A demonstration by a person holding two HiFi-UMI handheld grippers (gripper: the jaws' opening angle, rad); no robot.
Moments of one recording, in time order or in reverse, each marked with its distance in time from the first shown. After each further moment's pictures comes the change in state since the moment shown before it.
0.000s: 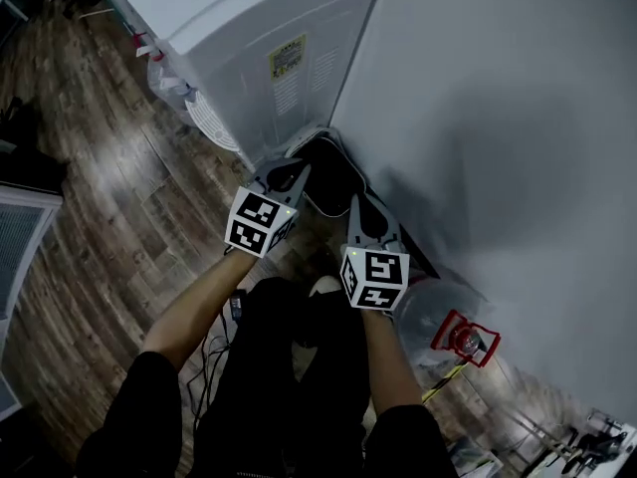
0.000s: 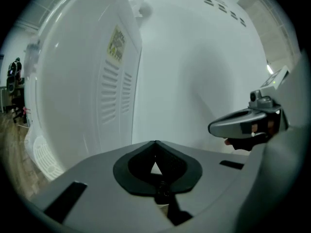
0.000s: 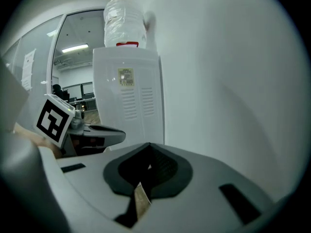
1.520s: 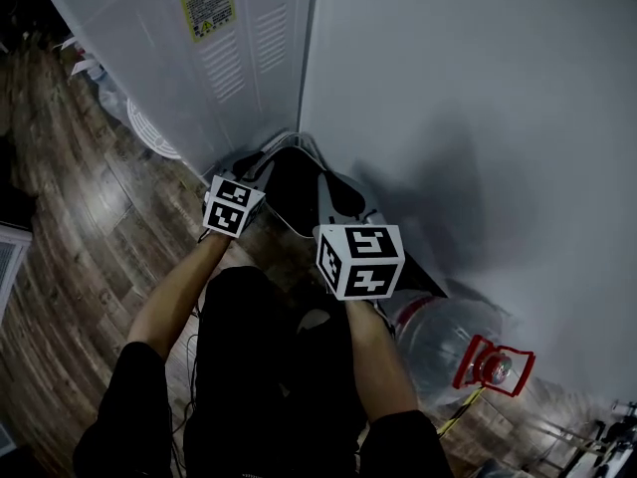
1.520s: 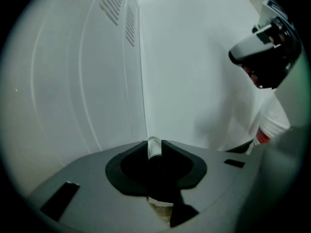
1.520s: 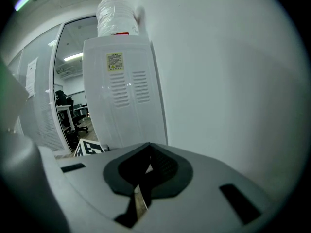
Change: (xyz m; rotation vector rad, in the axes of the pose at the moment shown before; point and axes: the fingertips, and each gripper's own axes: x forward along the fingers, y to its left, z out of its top) left arm 0.118 0.071 -0.135 0.158 0.085 0.099; right arm 0.068 -0.020 -0.039 0.059 -0.040 0.087
